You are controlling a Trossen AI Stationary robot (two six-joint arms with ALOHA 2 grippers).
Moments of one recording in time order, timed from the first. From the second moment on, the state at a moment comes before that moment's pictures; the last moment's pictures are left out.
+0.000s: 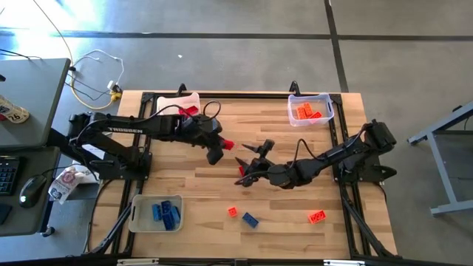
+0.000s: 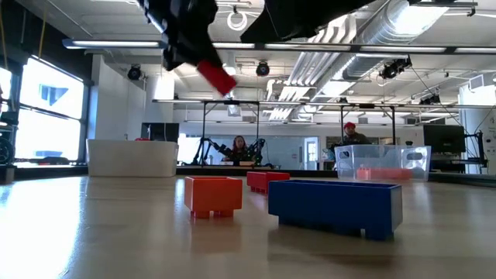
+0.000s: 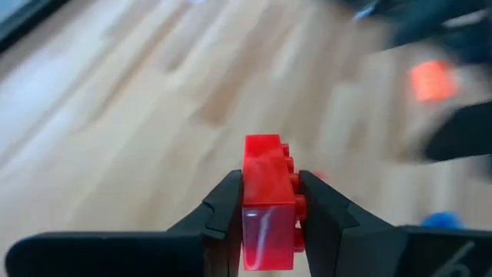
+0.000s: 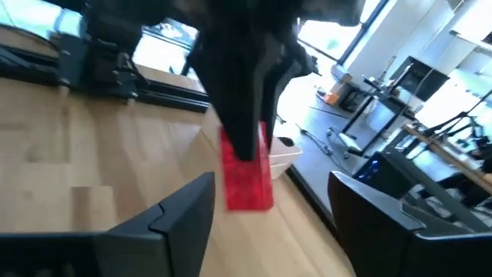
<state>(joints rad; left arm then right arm) 0.20 1.37 1.08 -0.48 -0.09 -0.37 0.33 1.67 0.96 0.50 0.93 -0.30</state>
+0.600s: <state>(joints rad) 0.45 1.27 1.08 -0.88 -0.39 -0.28 0.37 1.67 0.96 0.07 0.66 0.26</state>
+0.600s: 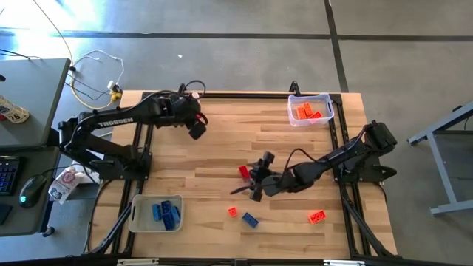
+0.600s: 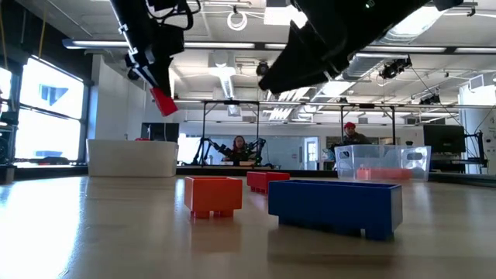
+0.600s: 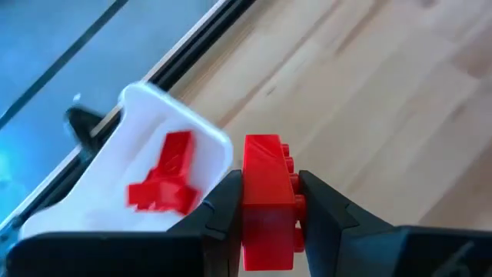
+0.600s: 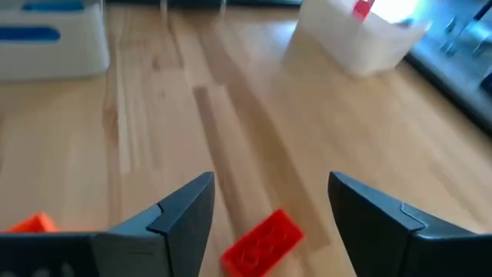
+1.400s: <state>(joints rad) 0.80 1.30 0.92 -0.75 -0.26 -0.15 0.37 1.67 0.96 -0.04 0.59 0.37</state>
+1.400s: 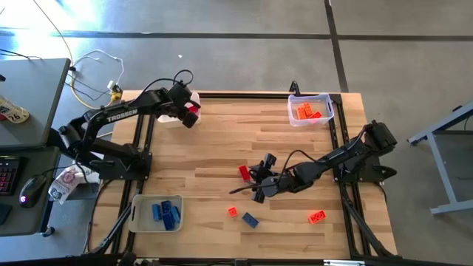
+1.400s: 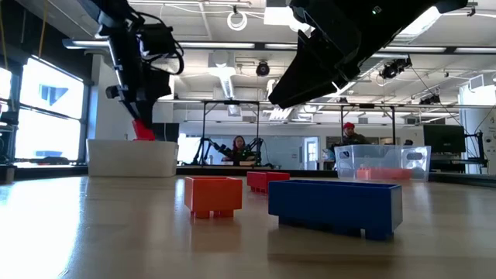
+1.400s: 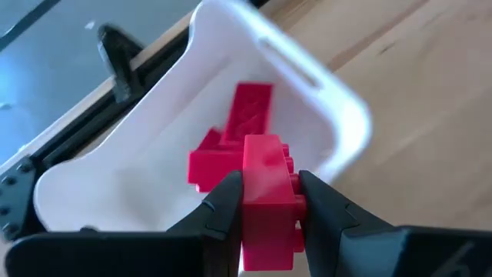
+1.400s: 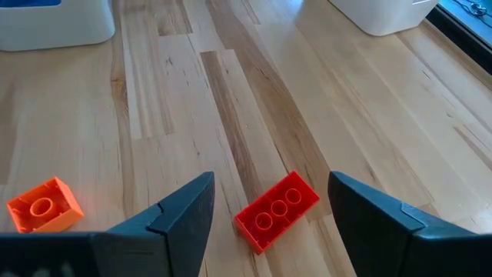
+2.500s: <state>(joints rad) 0.85 1.40 0.93 -0.77 -0.29 -0.10 0.38 1.55 0.96 -0.31 0.34 0.51</state>
